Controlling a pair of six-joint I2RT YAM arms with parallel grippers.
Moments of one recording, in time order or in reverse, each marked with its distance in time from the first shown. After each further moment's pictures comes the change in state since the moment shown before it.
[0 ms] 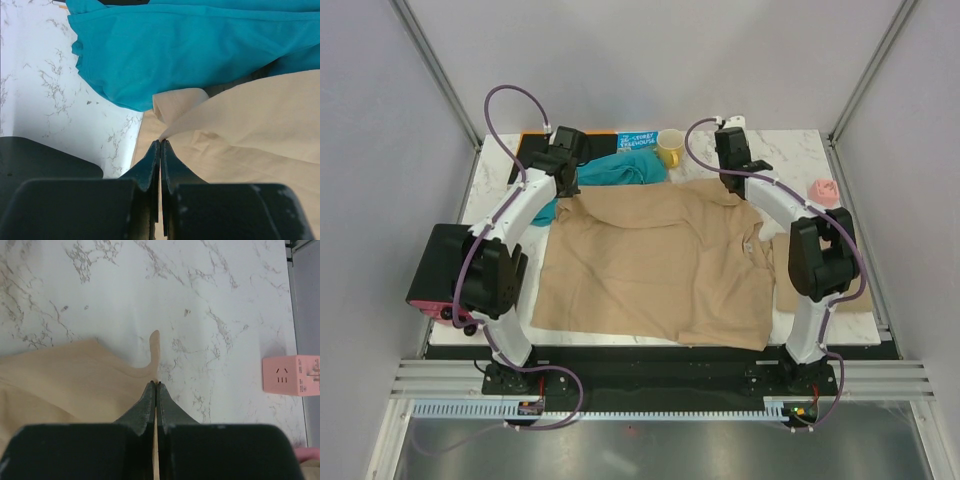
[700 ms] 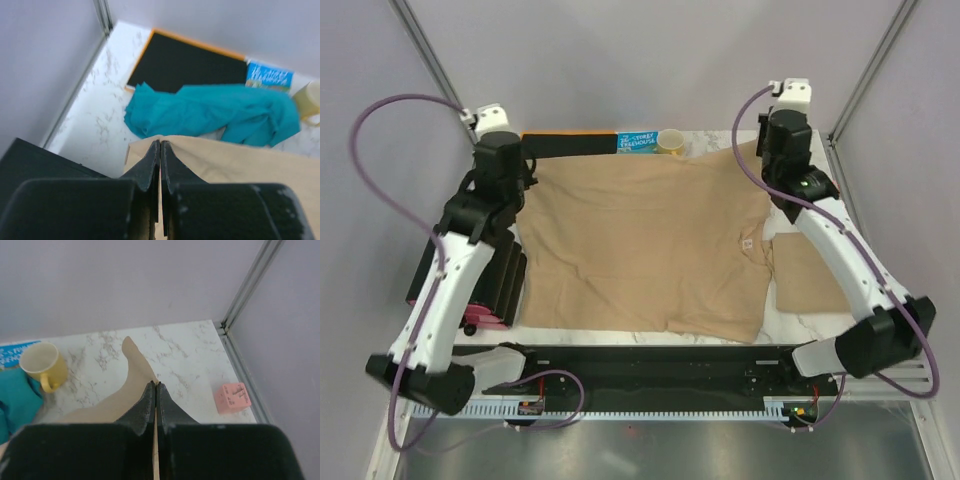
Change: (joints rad) left arm 0.000 -0.541 -0.095 0.068 -0.089 0.018; right arm 0.001 -0.481 -0.086 0.024 0.043 0.018
